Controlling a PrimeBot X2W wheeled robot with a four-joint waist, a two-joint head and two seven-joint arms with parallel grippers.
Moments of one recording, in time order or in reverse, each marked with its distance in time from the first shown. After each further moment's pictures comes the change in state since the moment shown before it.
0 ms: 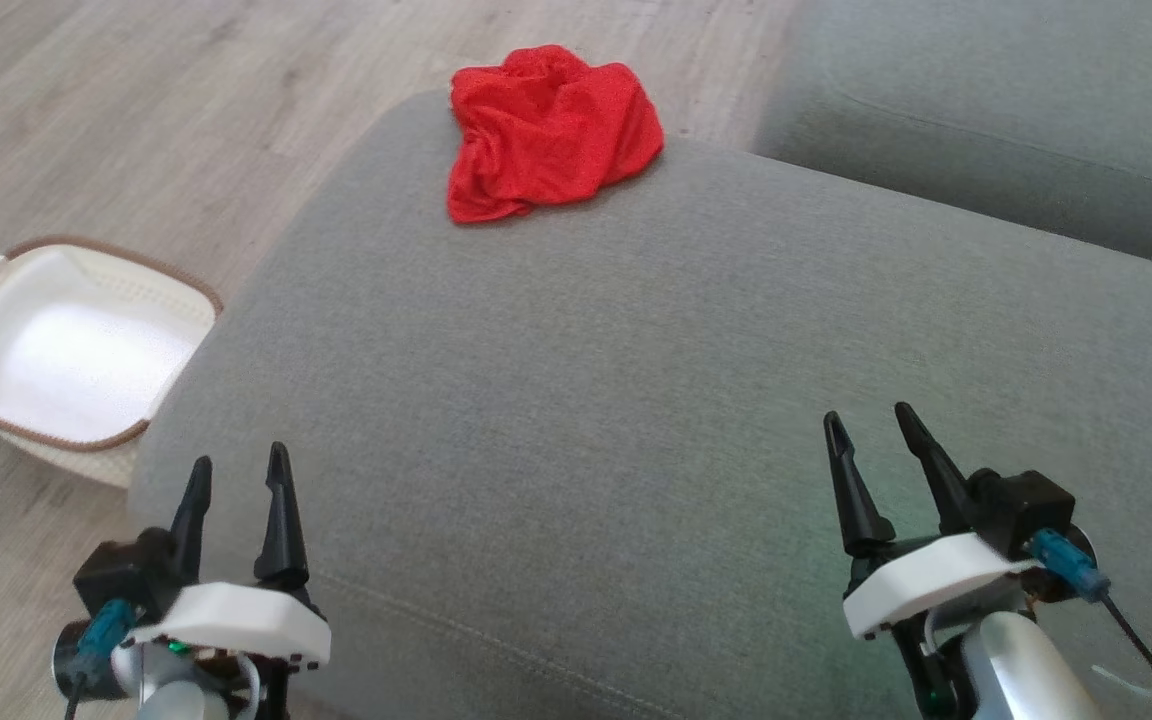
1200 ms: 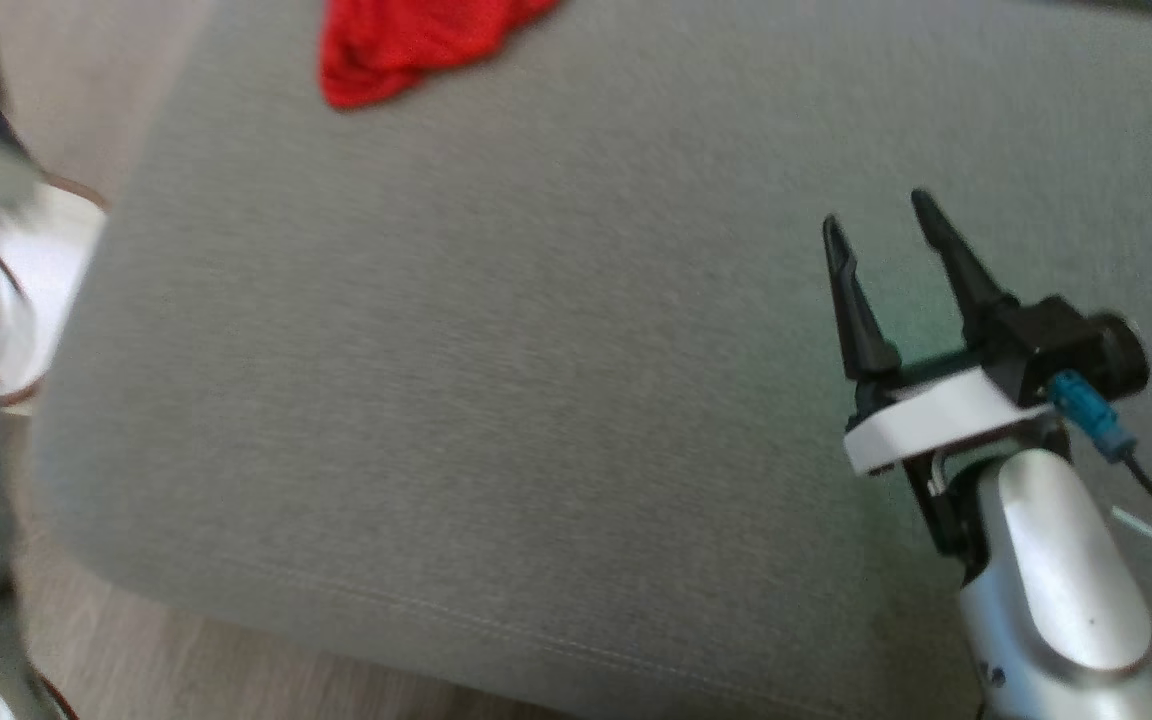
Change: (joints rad) left arm -0.625 0.222 0.119 -0.042 -0.073 -0.077 0.197; right arm -0.195 -0.003 -0.007 -0.197 -0.174 0.000 0.088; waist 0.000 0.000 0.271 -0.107
